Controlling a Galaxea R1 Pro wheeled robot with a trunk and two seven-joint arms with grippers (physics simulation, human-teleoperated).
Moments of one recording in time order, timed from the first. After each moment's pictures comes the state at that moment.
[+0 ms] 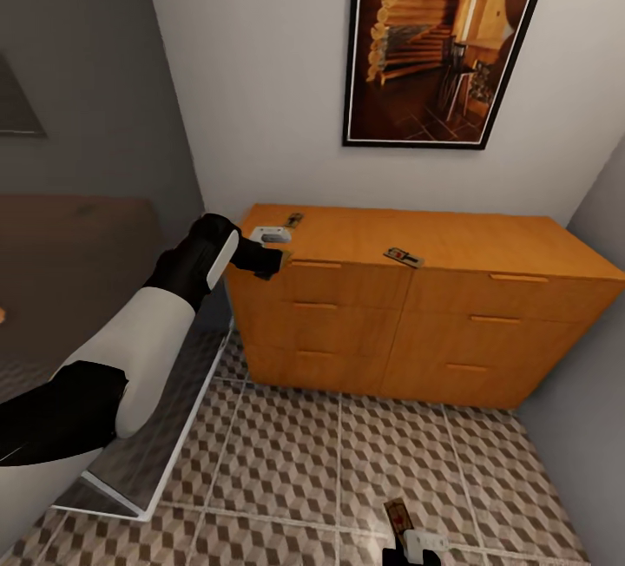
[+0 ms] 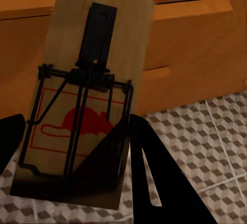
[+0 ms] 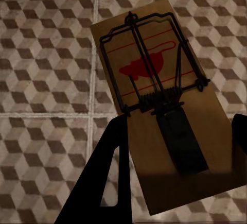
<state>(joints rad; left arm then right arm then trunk) -1.33 -0.09 -0.18 -0.68 0.06 1.02 -0.30 -0.42 0.10 0.41 -0.02 -0.46 -0.50 -0.10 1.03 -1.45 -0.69</state>
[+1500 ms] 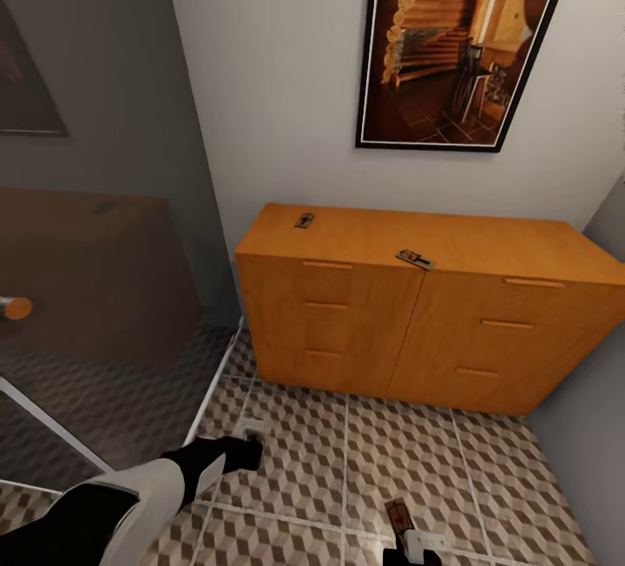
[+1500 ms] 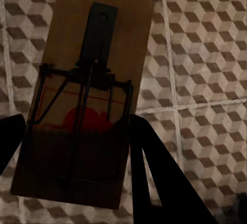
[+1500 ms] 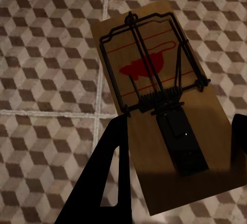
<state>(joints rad) -0.86 -0.07 -0.18 0.06 0.05 0.09 -0.22 -0.42 0.10 0.41 -0.02 -0.46 -0.50 -0.10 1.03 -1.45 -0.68</state>
